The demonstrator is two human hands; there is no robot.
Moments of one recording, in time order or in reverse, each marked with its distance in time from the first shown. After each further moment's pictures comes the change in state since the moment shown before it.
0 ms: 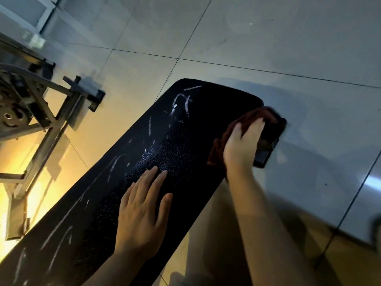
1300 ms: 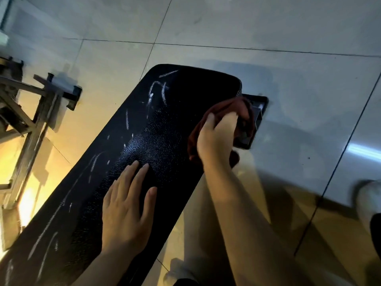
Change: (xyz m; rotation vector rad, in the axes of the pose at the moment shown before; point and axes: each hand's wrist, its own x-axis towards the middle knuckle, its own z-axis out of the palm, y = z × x) left_hand 0.000 0.005 -0.003 0.018 -0.001 -0.029; right_hand -0.014 -0.008 0.004 0.013 -0.016 0.063
